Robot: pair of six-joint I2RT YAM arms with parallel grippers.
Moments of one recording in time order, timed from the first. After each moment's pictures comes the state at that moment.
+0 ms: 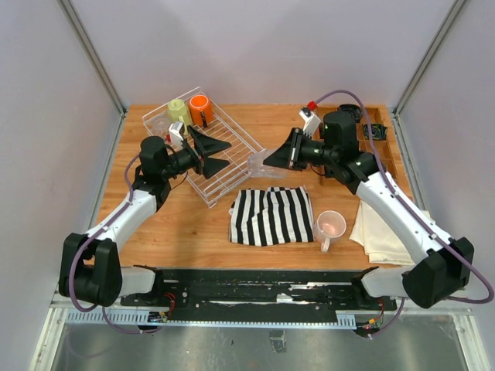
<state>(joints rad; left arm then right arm) -0.20 1.27 0.77 0.39 0.74 -1.37 0.48 1.30 1.25 -0.37 -0.60 0.71</state>
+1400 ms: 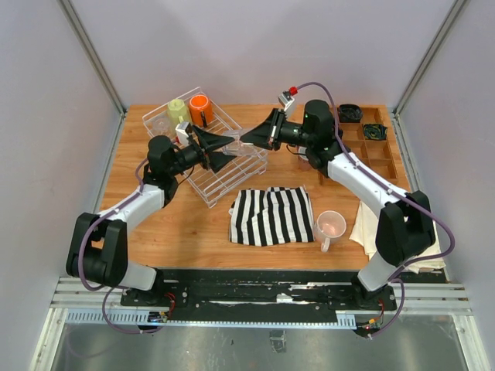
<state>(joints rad) -0.23 1.40 0.78 0.64 0.73 -1.64 0.49 1.63 1.32 0.23 -0.77 1.09</state>
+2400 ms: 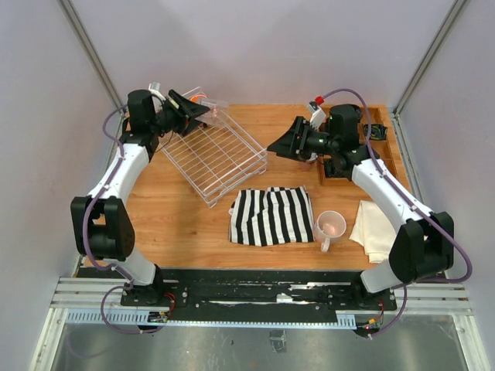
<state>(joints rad) -0.04 1.57 1.27 0.05 0.59 -1.09 0.33 1.49 1.23 -0.12 -0.75 0.78</state>
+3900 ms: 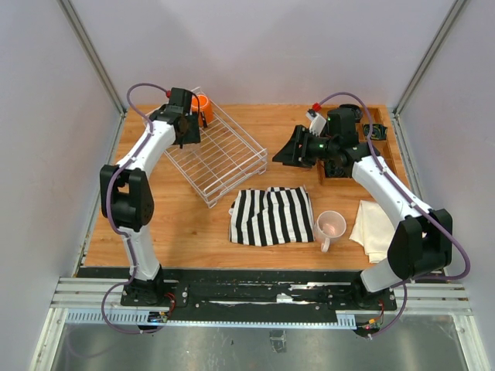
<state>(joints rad) -0.19 1.93 1.71 -0.69 -0.24 -0.27 0.30 1.50 1.25 -0.37 -0.72 0.56</state>
